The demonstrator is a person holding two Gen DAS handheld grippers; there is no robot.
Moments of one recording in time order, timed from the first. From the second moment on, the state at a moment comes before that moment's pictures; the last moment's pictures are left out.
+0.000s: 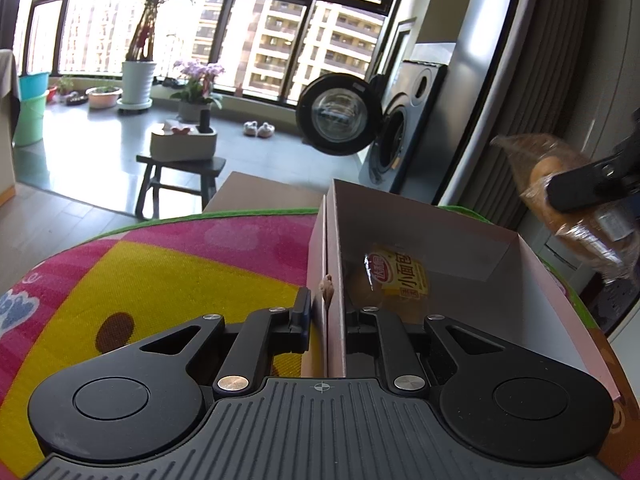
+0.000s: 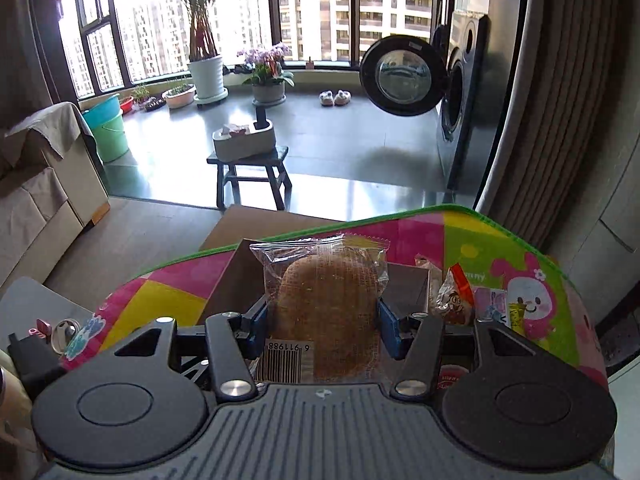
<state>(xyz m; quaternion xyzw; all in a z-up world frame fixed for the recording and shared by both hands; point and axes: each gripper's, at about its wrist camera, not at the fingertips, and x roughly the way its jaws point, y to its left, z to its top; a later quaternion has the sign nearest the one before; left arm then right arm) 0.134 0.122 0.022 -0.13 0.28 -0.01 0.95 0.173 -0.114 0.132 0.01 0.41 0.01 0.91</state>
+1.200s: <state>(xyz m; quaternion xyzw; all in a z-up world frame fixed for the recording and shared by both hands) 0.136 0.123 0.022 -0.13 0.28 -0.01 0.95 -0.005 -0.158 0.102 -0.02 0.36 0.02 0.93</state>
